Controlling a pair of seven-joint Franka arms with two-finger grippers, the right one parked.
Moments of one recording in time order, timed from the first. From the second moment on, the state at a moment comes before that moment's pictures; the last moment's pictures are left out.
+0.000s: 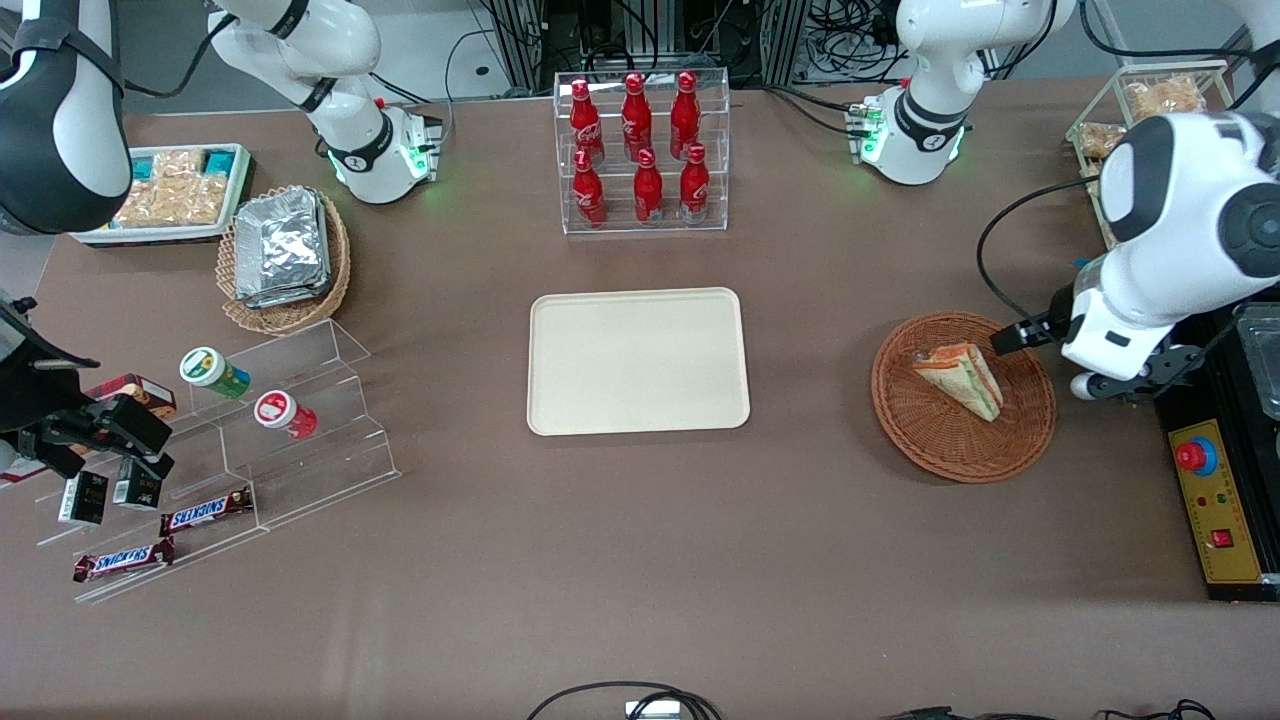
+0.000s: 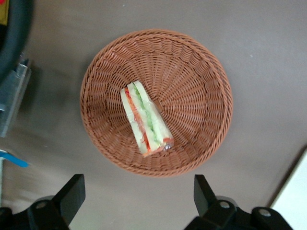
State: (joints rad) arm 0.11 0.04 -0.17 -2.02 0.04 1.89 -0.44
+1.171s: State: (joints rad) arm 0.07 0.17 -0.17 -2.26 0.16 2.26 -0.90
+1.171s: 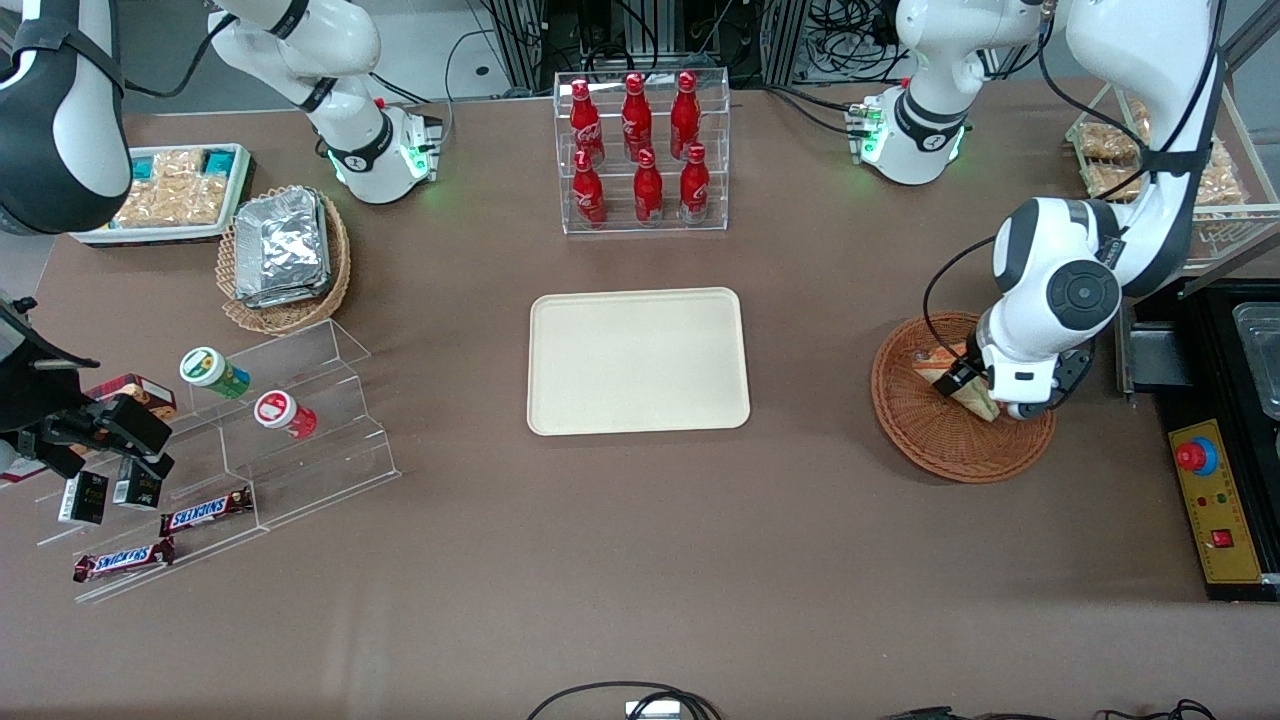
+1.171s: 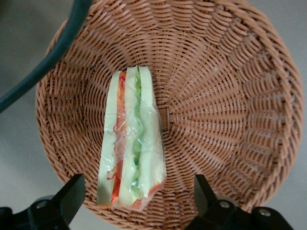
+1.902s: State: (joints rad) arm 0.07 0.21 -0.17 -2.32 0.21 2.35 -0.96
